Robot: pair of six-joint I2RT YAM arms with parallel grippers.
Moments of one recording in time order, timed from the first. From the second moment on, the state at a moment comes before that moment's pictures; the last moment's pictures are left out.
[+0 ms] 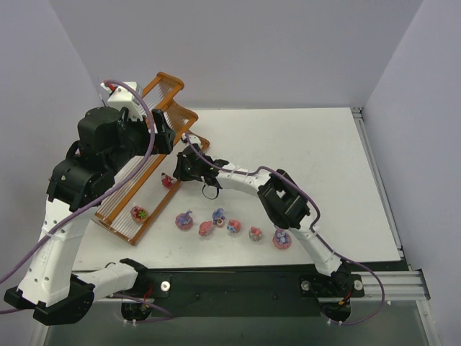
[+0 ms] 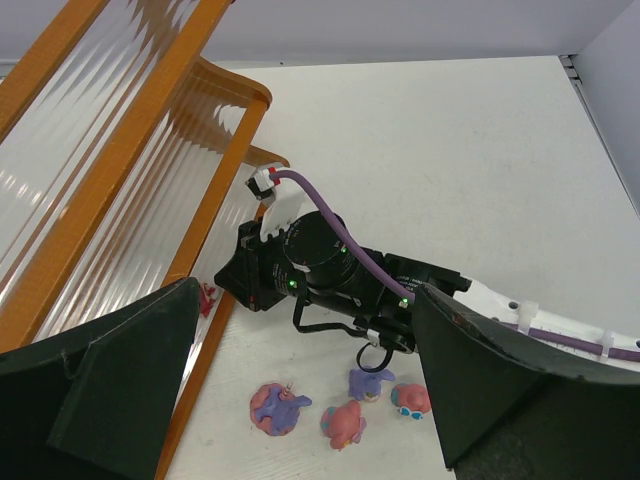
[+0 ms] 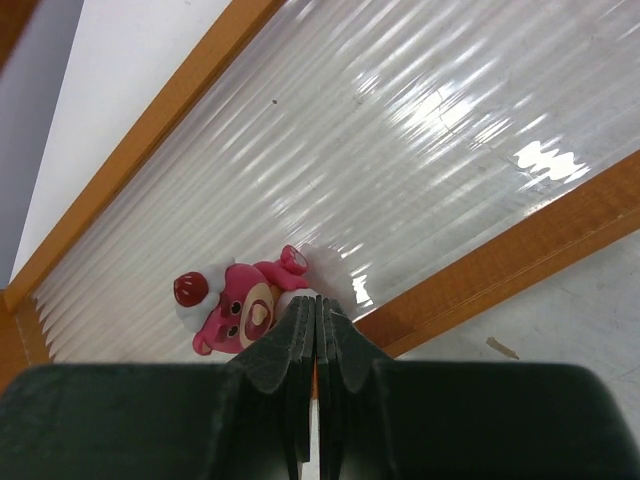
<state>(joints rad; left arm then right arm) -0.44 1.13 1.71 -0.90 -0.15 -0.28 0.89 2.40 1.85 -0.01 0.00 0.63</state>
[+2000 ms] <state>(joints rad) -0.44 1.11 1.66 -0.90 -0.16 -0.28 0.91 2.38 1.75 0.09 -0.02 0.67</state>
